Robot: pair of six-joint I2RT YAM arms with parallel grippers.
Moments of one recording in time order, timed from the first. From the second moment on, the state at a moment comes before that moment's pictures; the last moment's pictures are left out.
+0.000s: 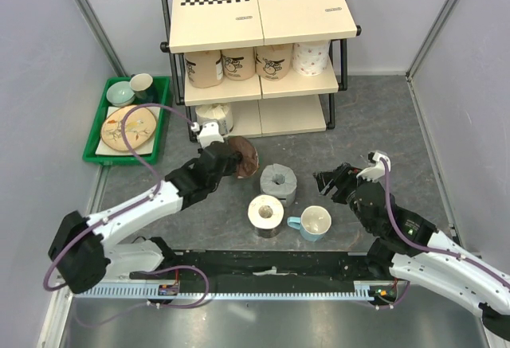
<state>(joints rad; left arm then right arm) -0.78 1.14 0.75 -0.22 -0.55 -0.67 0.93 0.51 0.55 -0.38 0.57 0.87</state>
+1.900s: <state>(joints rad) -0.63 1.71 1.09 0.22 -0.59 -0.41 0.93 0.49 0.55 -0.44 0.58 0.89</state>
